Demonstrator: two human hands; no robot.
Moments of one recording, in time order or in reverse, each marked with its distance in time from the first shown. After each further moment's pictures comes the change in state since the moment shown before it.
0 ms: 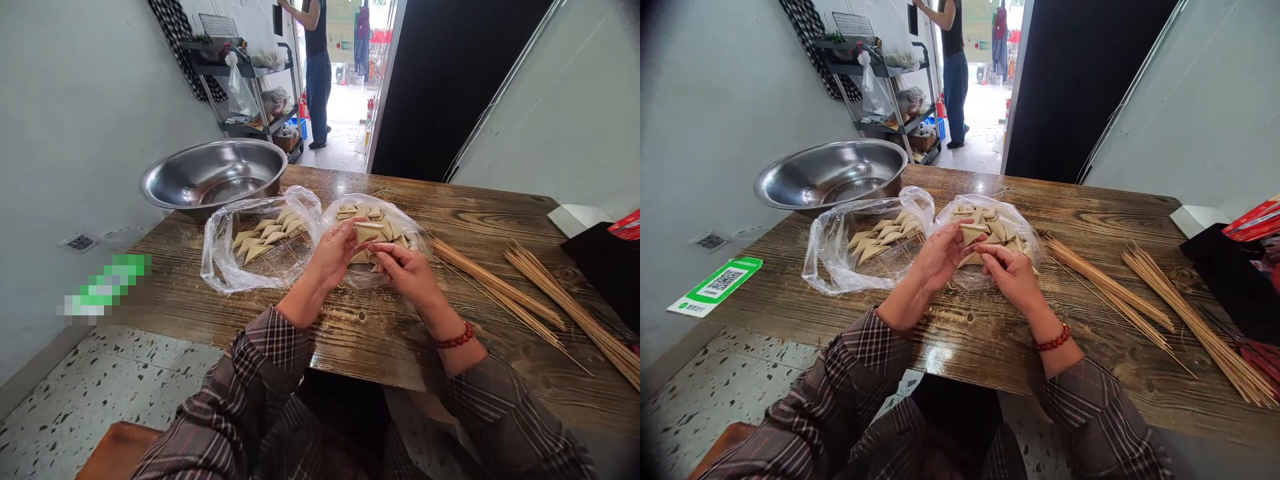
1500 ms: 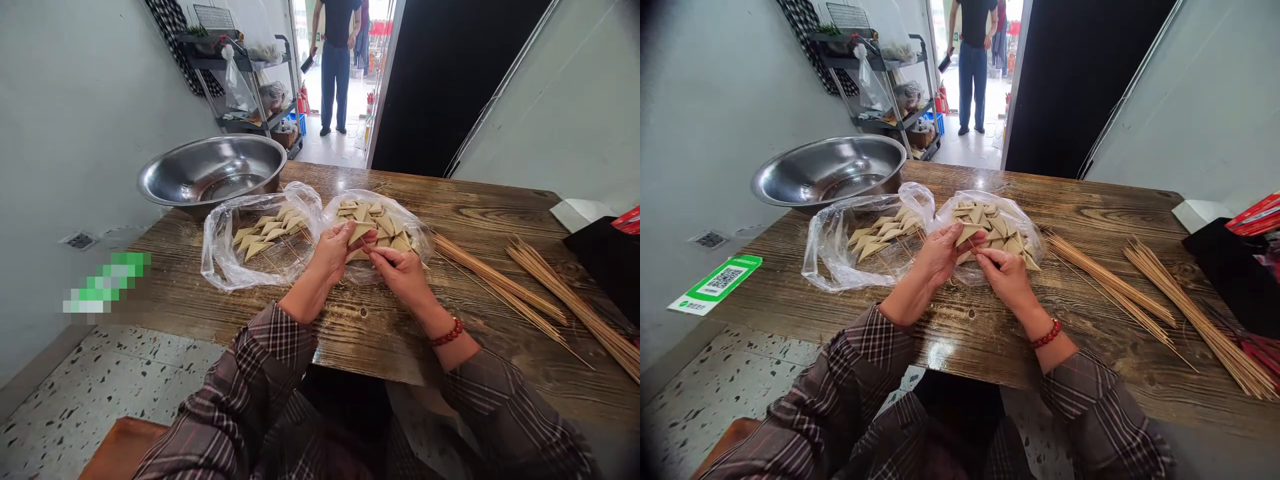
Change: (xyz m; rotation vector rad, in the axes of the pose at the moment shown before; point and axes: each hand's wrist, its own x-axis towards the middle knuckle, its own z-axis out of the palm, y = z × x) left_hand 0.002 -0.005 -0.001 0.045 0.095 0.031; right_hand -0.002 0.009 0.018 -0.027 0.092 -0.002
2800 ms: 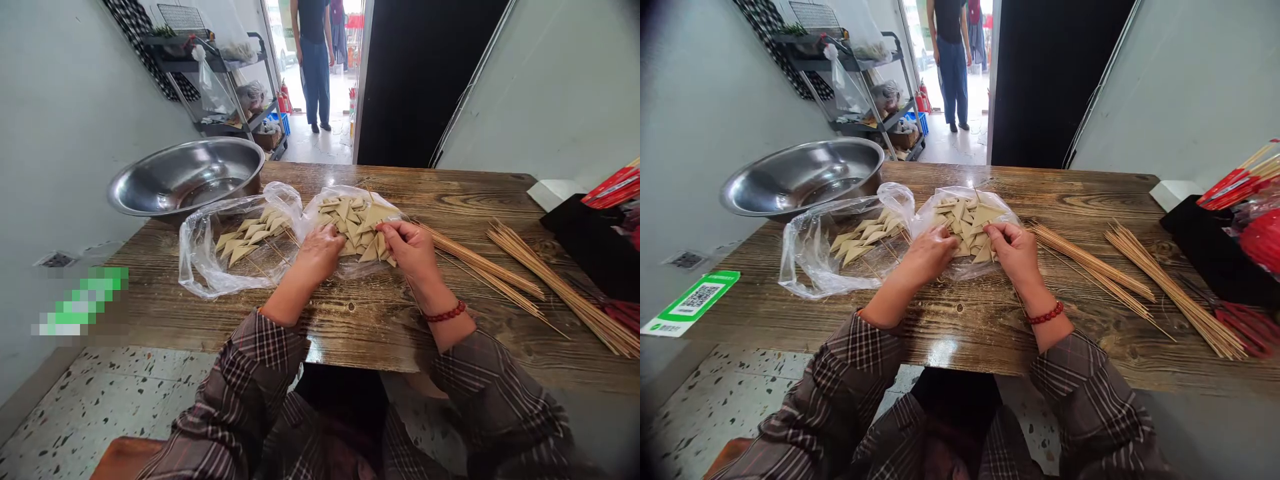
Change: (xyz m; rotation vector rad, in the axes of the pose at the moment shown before) left_hand -0.001 0.015 -0.012 2.138 -0.363 0.357; right_hand 0.017 -0.003 -0.034 0.168 0.248 0.093
